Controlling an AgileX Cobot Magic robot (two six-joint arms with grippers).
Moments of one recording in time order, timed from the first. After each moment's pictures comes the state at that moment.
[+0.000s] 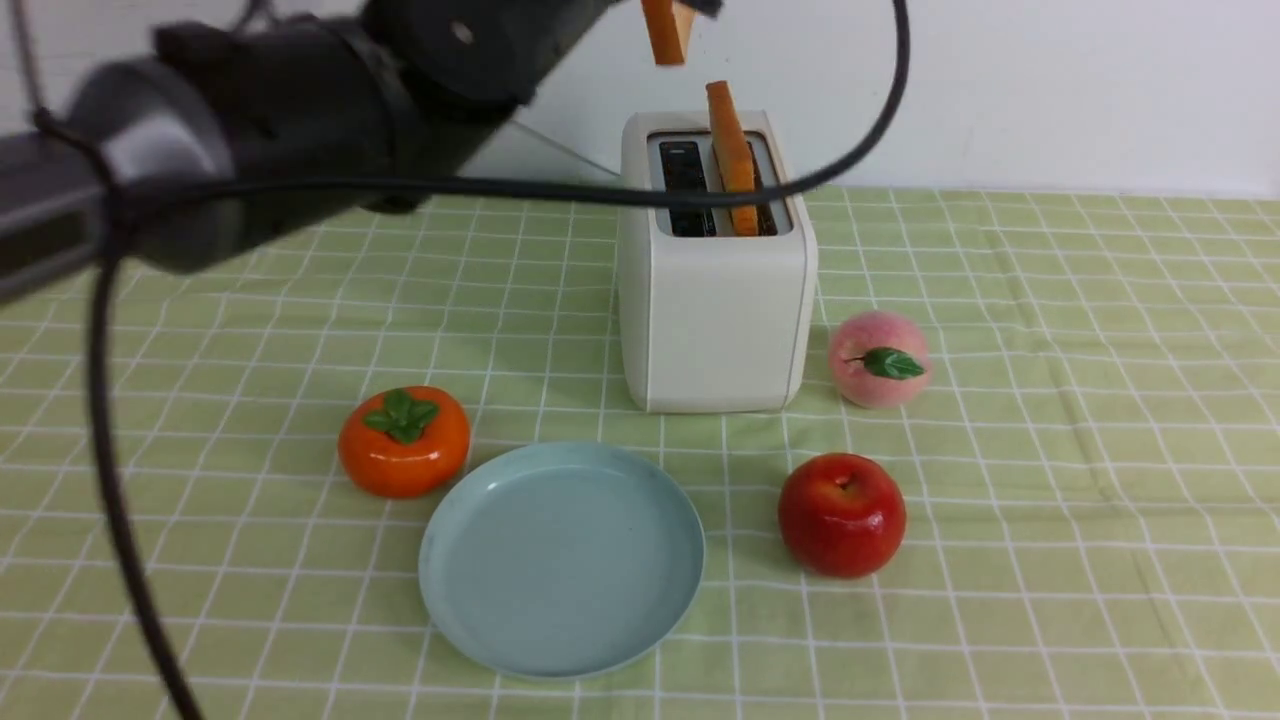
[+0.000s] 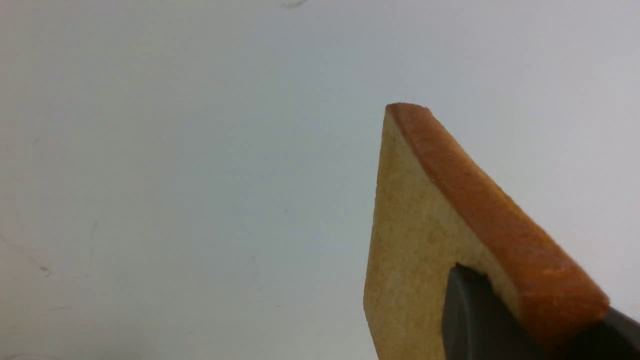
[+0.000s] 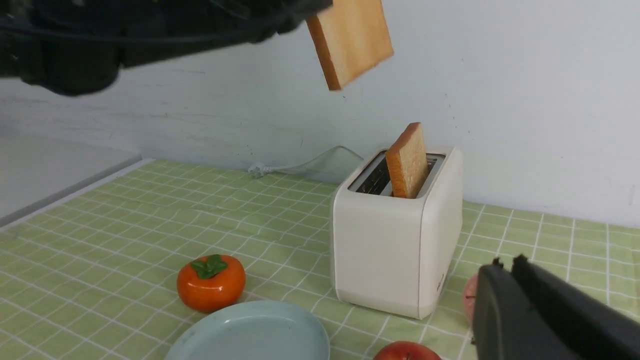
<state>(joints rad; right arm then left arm) 0.14 0.29 -0.48 0.91 0.40 -0.72 -0.57 1.69 -1.56 -0.90 -0.30 0.68</state>
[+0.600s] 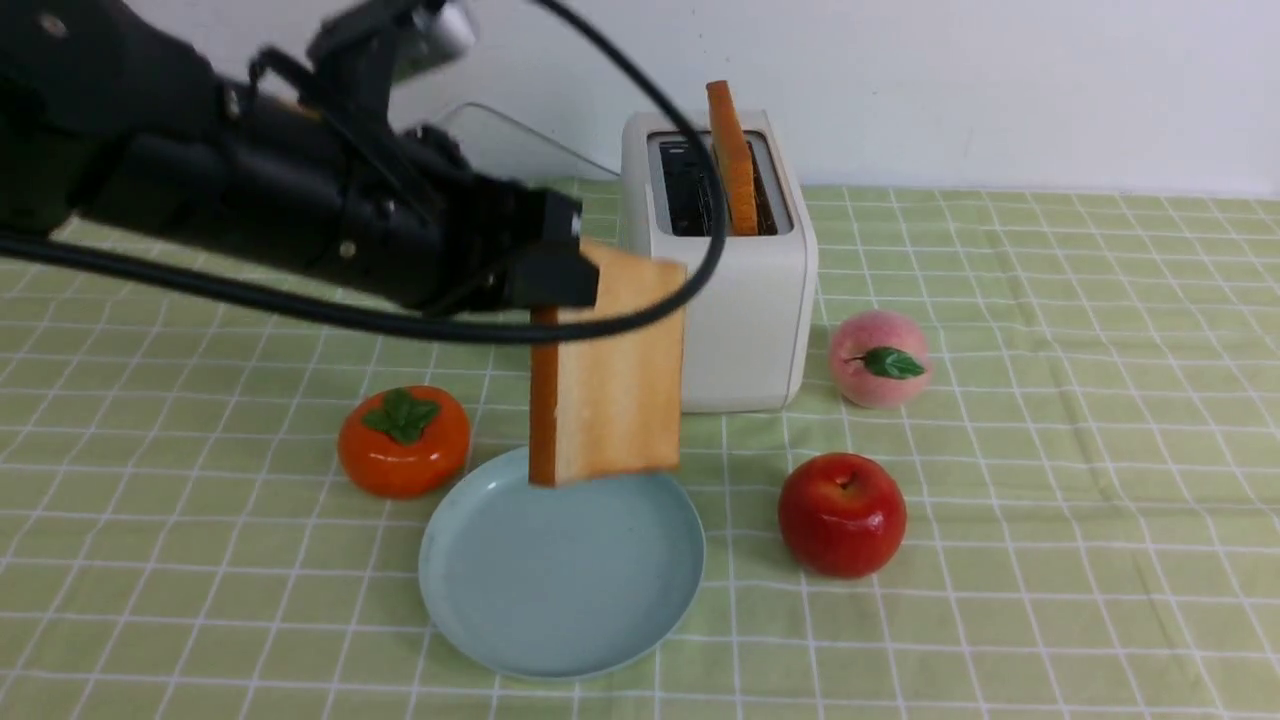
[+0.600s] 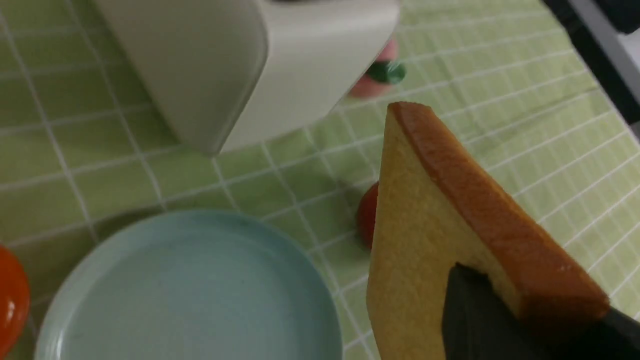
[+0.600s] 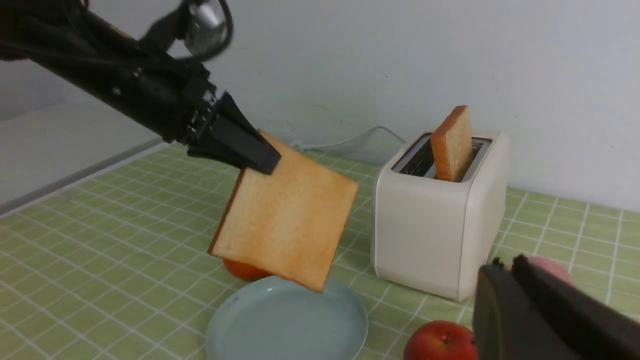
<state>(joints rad) 0.14 0.29 -0.52 0.91 0.52 -0.73 -0.32 1.51 -1.22 -0.78 0.68 0.41</state>
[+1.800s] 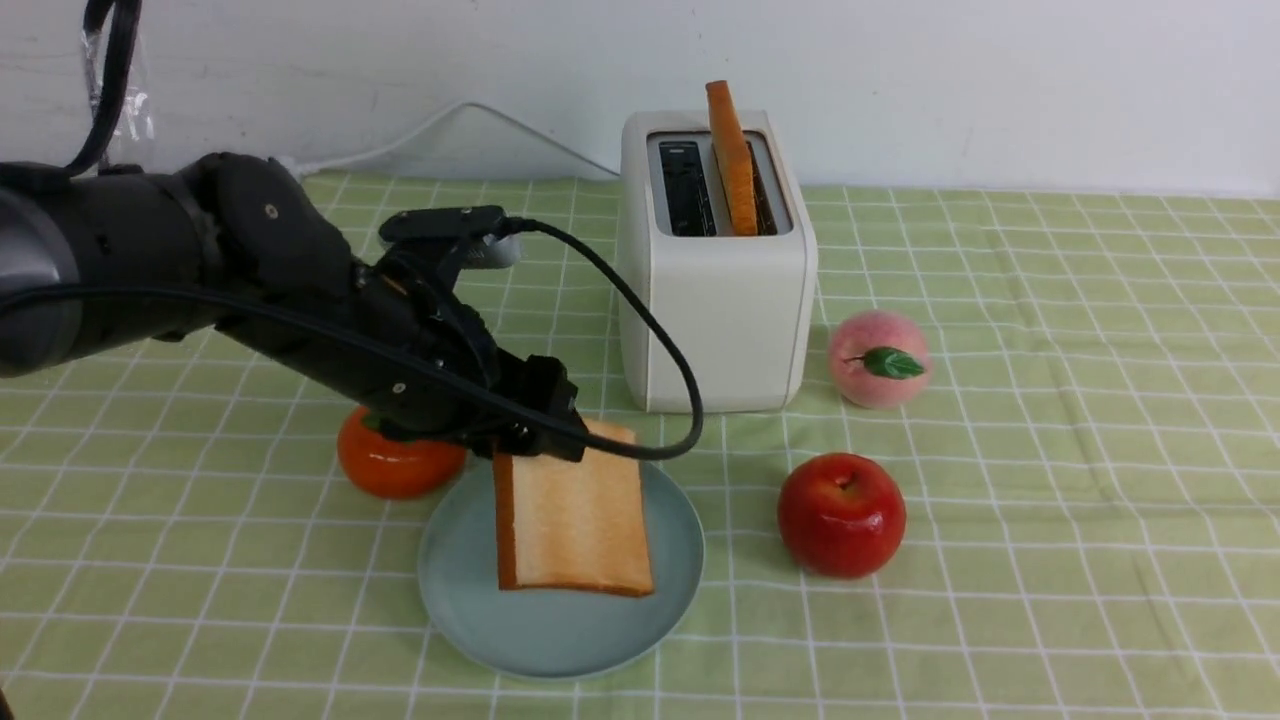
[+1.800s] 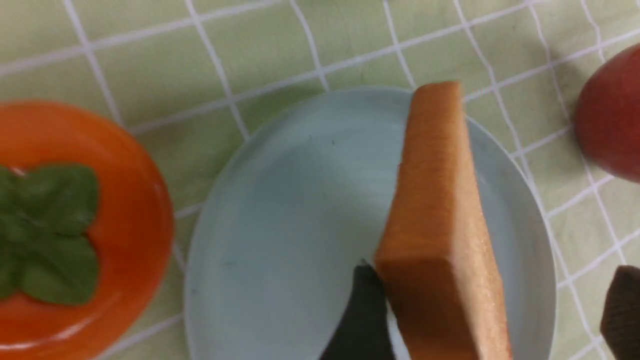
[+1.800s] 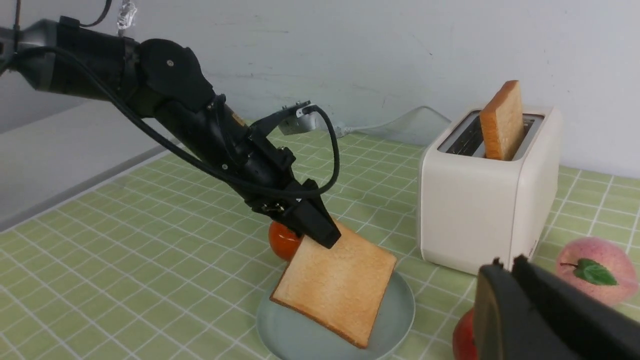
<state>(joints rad) 0.14 0.29 -0.52 0.96 0.59 -0.73 -0.31 1.68 -1.21 -0.56 0.62 0.40</state>
